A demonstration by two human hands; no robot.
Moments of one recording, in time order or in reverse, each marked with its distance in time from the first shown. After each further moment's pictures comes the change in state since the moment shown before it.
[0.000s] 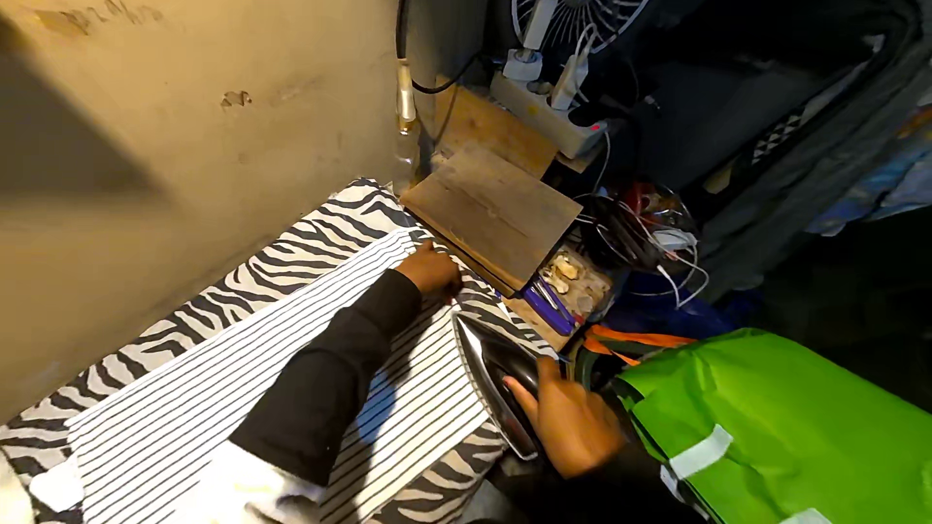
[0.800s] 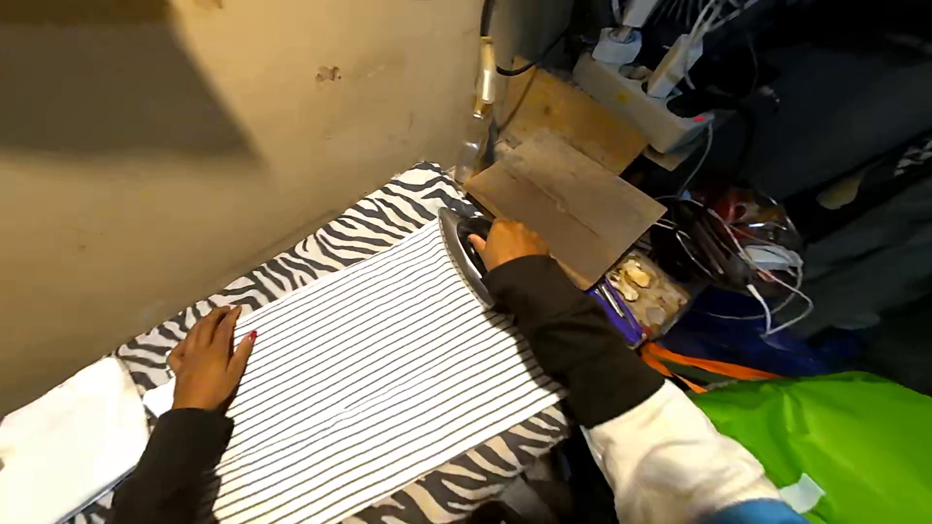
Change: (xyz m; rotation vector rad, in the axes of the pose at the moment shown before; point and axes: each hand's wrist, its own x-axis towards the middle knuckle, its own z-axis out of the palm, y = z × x) left_hand -0.370 -0.100 0.209 -0.106 0.707 -1.039; right_hand 0.119 -0.155 -0.049 0.080 0.102 -0.190
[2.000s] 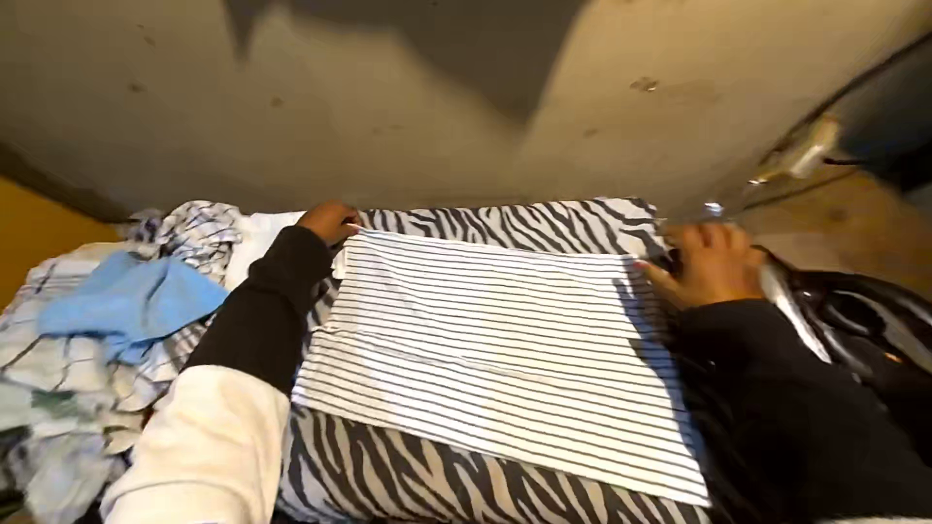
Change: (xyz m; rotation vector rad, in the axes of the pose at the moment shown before) left_hand 0.012 -0.050 -0.102 -0.132 -0.298 -0.155; right_hand 0.049 -0.001 0.003 -0.211 0.320 -0.878
